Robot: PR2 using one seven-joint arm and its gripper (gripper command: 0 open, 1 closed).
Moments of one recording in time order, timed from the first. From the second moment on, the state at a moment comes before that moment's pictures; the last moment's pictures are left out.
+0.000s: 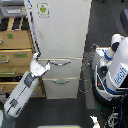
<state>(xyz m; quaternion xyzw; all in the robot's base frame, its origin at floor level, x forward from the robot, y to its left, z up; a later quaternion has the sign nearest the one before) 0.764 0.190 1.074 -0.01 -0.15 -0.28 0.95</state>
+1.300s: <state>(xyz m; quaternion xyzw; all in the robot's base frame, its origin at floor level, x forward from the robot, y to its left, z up) 0.893 0.273 1.087 0.00 -0.11 -0.05 0.99</state>
